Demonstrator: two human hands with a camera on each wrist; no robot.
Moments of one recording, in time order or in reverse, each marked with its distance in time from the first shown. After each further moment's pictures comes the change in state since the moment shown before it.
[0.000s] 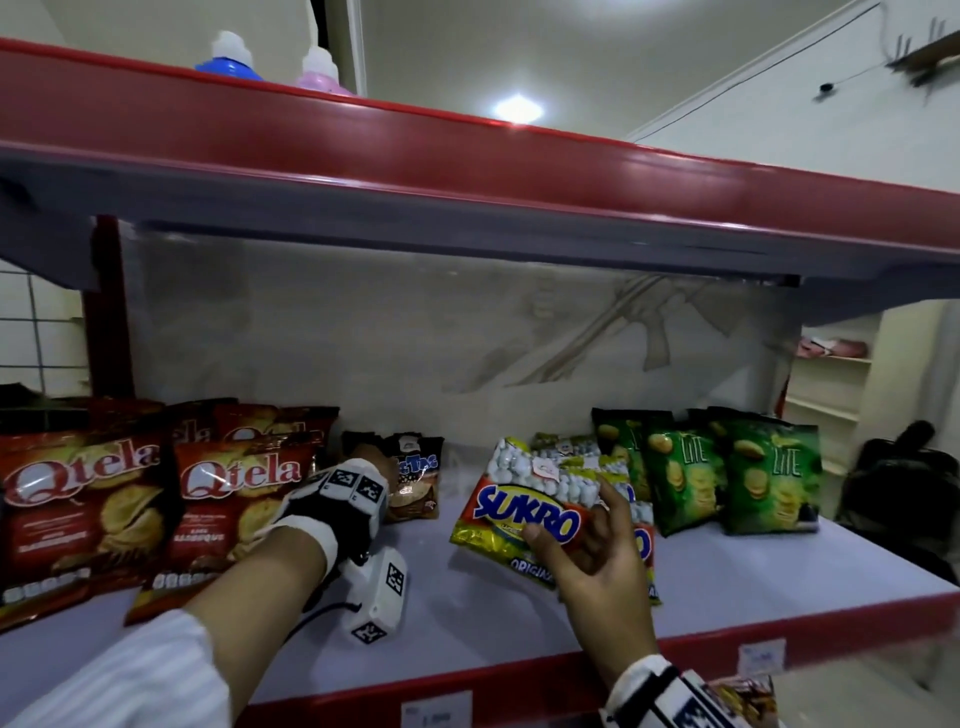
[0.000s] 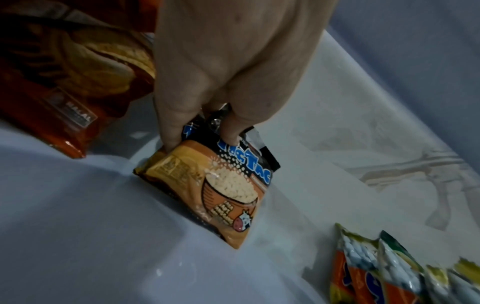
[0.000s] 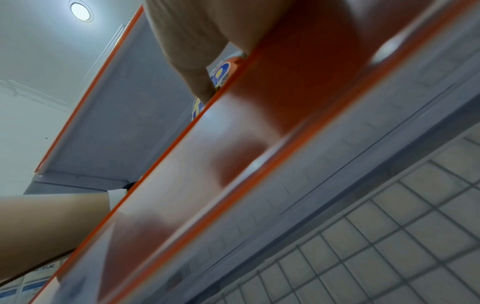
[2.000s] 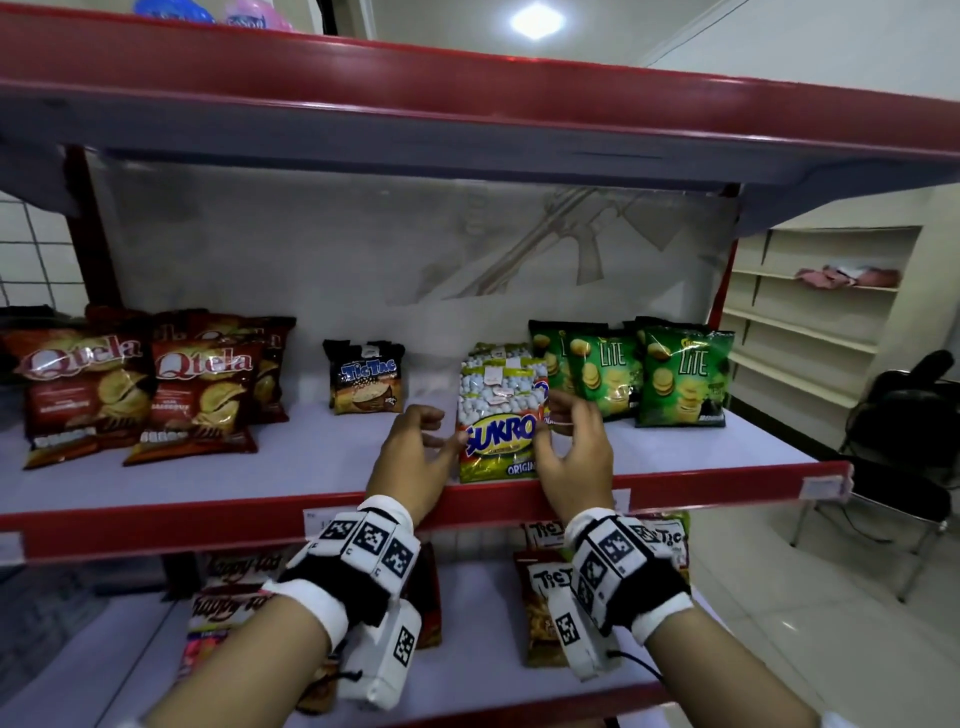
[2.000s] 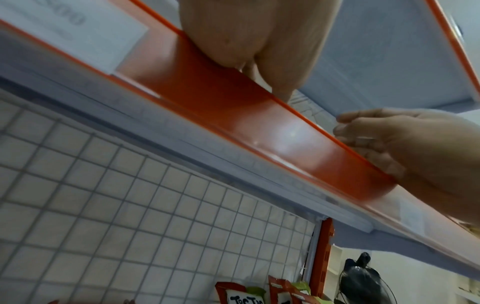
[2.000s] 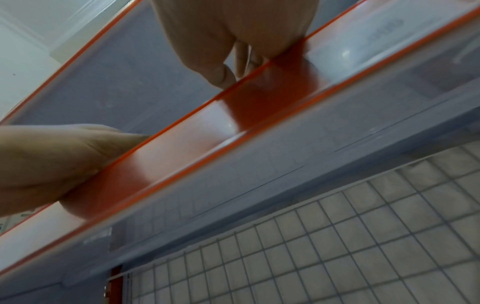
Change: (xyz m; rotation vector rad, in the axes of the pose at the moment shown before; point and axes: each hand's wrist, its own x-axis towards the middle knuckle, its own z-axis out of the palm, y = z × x) left_hand -0.205 0.045 0.099 -0.358 0.207 0.332; right_hand 0.000 -0.003 -0.105 -0.462 0.072 -0.295
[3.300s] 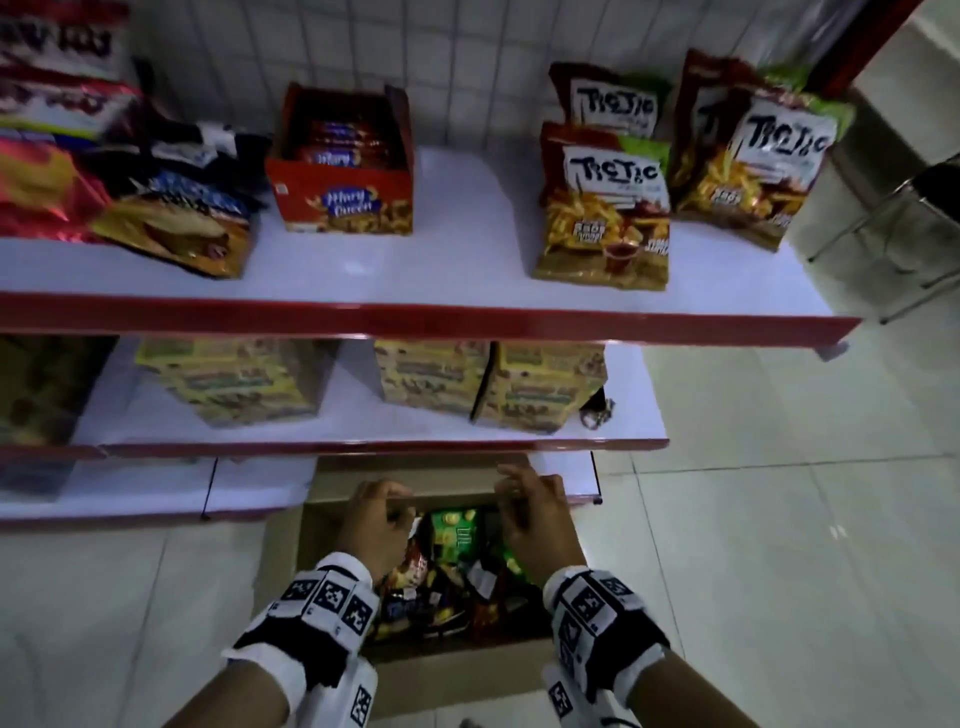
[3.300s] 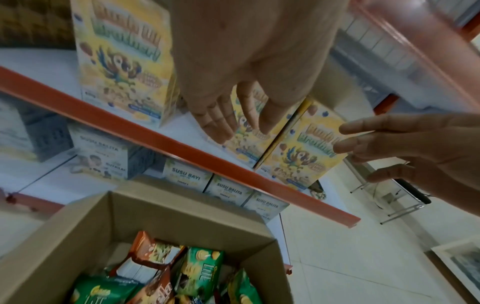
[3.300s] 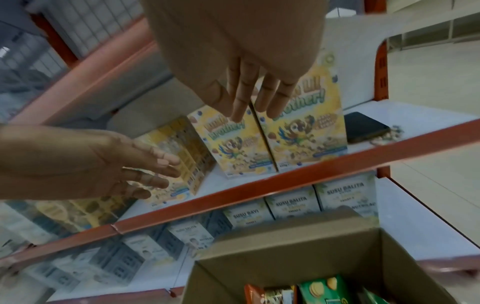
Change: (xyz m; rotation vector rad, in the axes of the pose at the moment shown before) left_hand -0.373 -0.336 0.176 0.123 -0.481 -0.768; right_hand -0.421 0.256 -0.025 -0.301 -0.941 0.694
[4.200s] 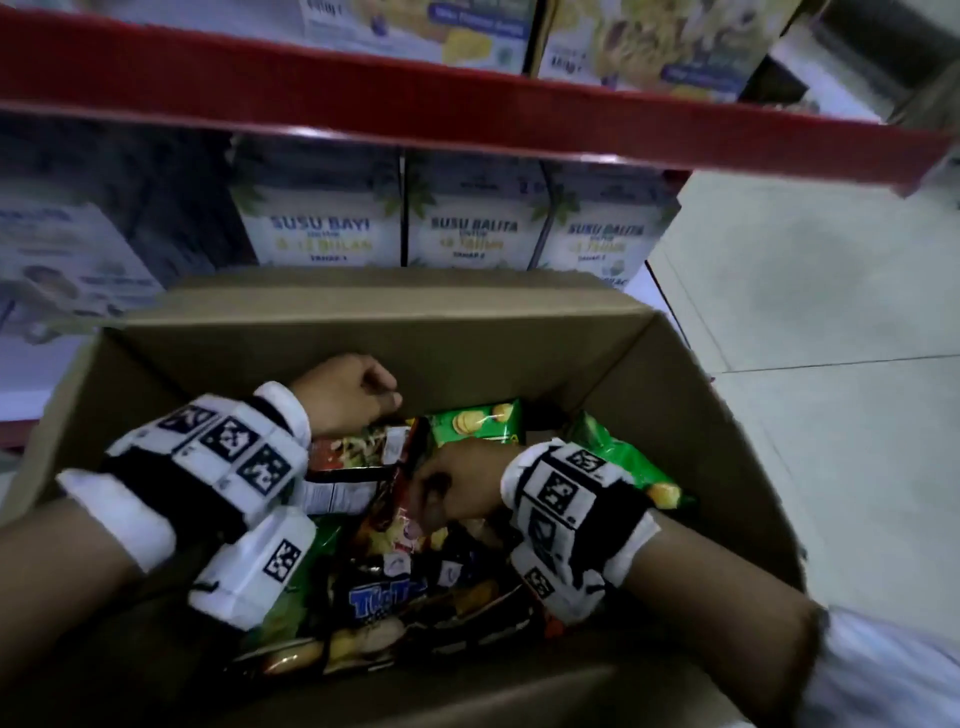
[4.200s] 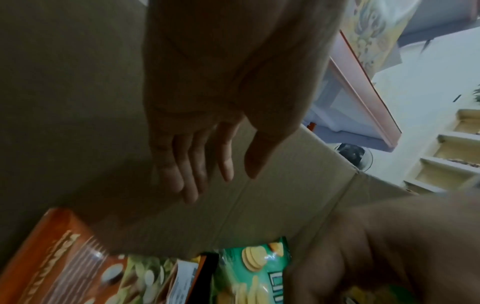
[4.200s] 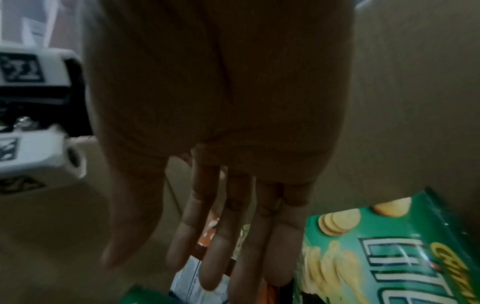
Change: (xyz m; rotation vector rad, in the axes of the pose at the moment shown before) left_hand 0.200 -0.258 0.175 0.234 -0.236 0.131; right_hand 0.128 0.235 0.312 -0.508 -0.814 -0.224
